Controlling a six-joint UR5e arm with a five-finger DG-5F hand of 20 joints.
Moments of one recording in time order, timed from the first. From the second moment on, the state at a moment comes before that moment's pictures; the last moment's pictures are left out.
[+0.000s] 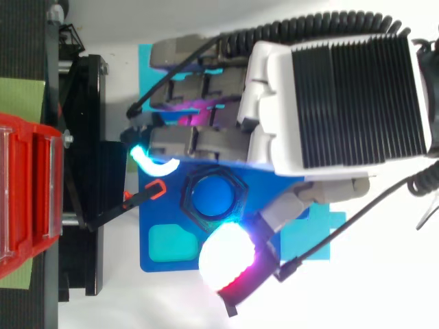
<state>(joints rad) 0.10 -2.21 -1.10 -2.96 -1.69 -1.43</state>
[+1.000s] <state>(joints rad) 0.12 -2.21 -1.10 -3.01 -1.66 -1.41</state>
